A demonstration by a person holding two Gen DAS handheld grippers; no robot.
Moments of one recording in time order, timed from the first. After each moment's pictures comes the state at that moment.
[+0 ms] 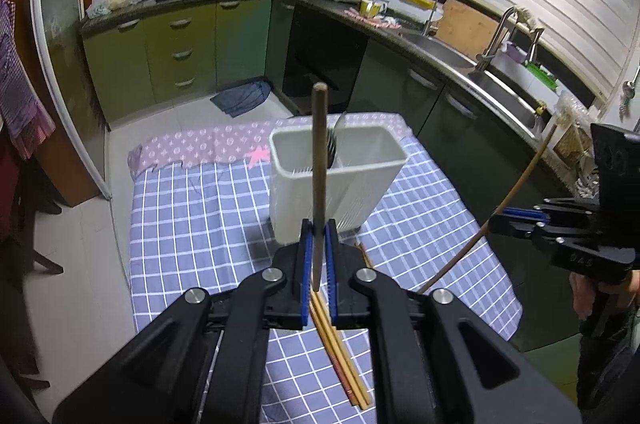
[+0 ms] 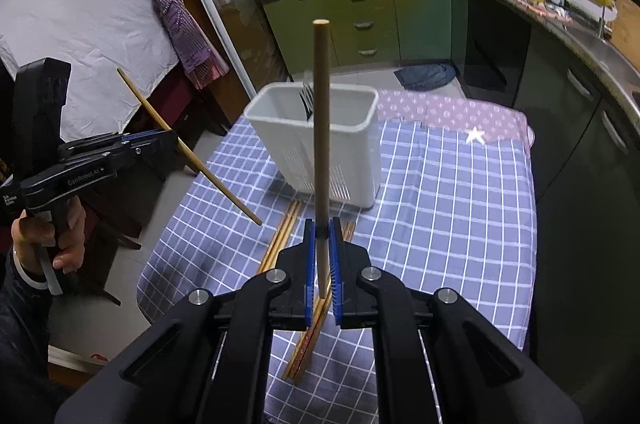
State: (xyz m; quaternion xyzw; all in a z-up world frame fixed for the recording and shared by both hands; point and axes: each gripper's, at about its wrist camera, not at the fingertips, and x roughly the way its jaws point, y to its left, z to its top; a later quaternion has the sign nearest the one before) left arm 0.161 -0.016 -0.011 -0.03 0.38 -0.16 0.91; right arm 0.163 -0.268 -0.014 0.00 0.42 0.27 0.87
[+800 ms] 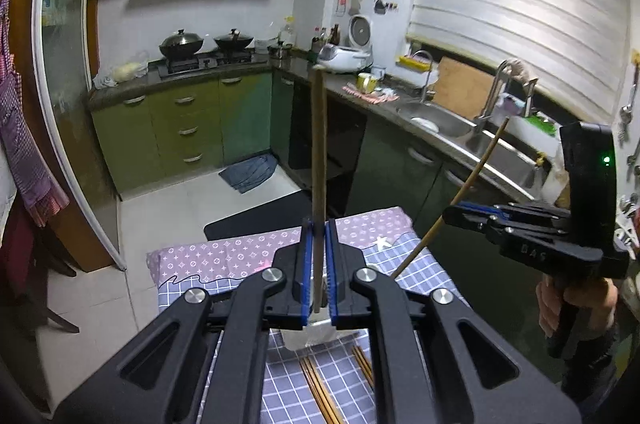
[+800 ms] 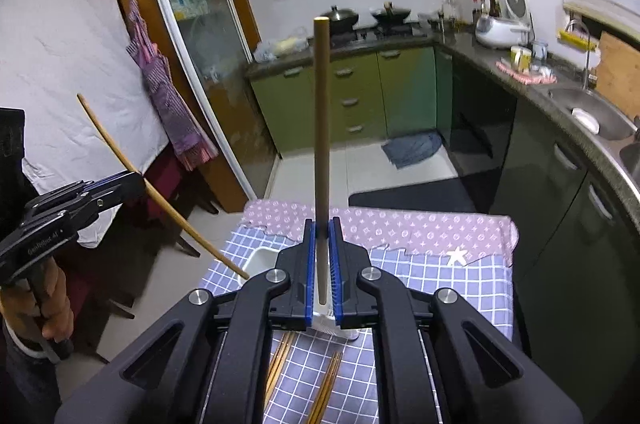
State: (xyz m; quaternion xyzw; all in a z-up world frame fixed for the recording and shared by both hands) left arm 0.209 -0.034 0.094 -0.01 0.28 -0.14 0.95; right arm 0.254 -0.260 0.086 0.04 0.33 0.24 0.91
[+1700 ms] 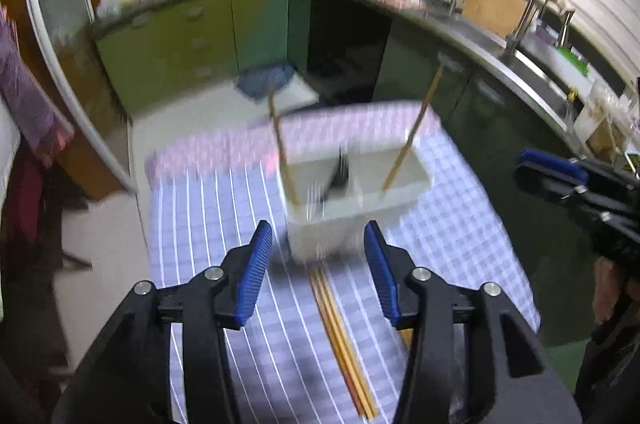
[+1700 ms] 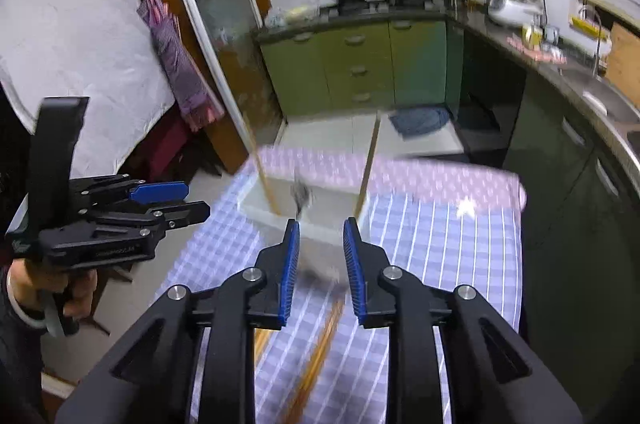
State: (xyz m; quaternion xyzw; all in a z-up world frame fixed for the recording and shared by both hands) left arm 0.205 -0.037 -0.016 0.01 0.45 -0.10 0.89; right arm 0.201 -0.268 0.016 0.00 0.37 0.25 0.89
